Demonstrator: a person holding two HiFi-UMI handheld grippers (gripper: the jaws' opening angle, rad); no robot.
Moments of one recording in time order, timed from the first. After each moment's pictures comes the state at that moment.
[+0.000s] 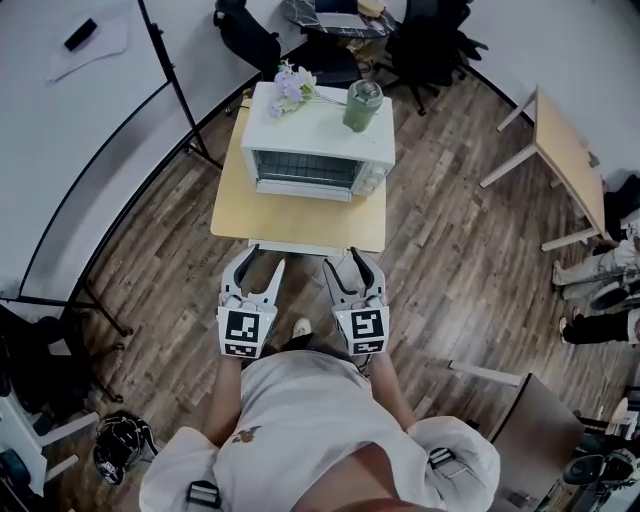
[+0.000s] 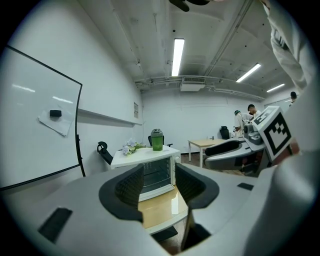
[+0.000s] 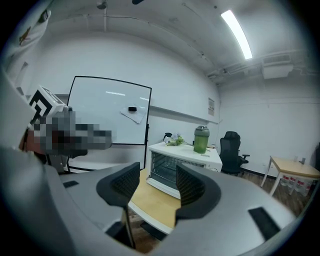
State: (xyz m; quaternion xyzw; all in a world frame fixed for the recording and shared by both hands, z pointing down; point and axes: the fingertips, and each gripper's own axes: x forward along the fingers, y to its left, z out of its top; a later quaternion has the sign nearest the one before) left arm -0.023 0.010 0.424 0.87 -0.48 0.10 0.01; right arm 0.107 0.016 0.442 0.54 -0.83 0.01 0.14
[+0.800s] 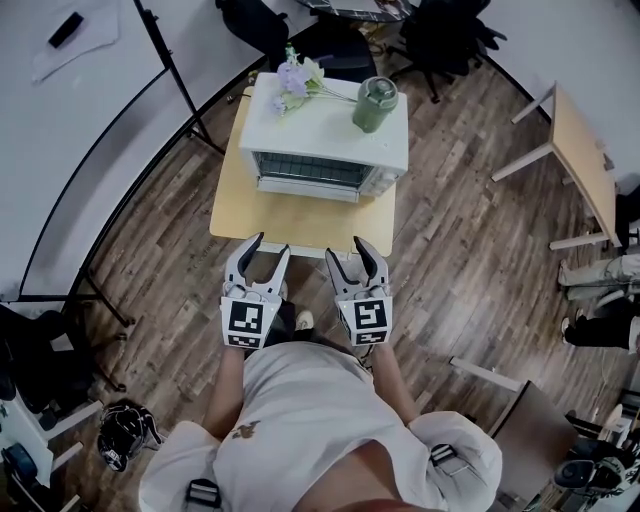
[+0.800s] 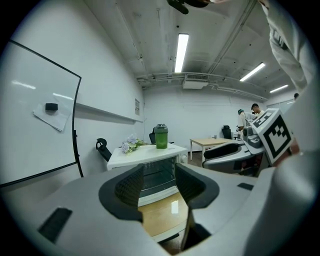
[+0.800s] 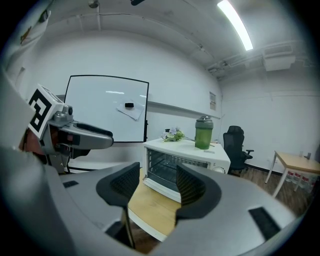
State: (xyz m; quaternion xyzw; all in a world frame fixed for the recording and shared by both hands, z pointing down) left arm -0.014 -0.060 0.443 0.87 -0.49 0.11 0.02; right arm 0.110 -0.056 0.467 0.53 -0.84 0.03 0.14
